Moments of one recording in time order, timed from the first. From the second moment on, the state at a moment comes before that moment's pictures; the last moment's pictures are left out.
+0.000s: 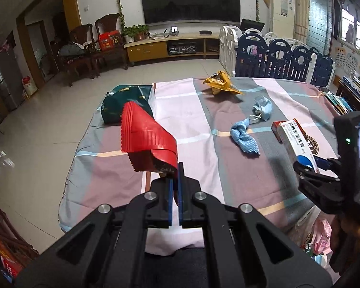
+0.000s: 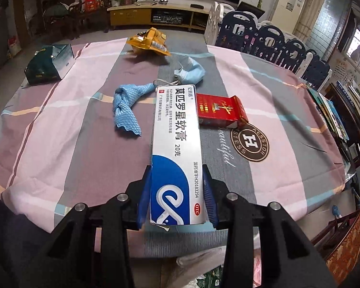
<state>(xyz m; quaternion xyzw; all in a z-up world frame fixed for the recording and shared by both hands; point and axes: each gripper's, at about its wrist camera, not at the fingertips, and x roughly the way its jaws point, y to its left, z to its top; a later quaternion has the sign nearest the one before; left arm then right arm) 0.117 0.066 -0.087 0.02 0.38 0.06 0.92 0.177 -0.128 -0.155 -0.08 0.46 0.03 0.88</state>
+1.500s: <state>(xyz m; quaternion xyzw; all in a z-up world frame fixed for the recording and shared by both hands) 0.076 0.093 -0.051 -0.03 0.35 0.06 0.94 0.091 -0.135 -0.085 -0.02 0.42 0.02 0.91</state>
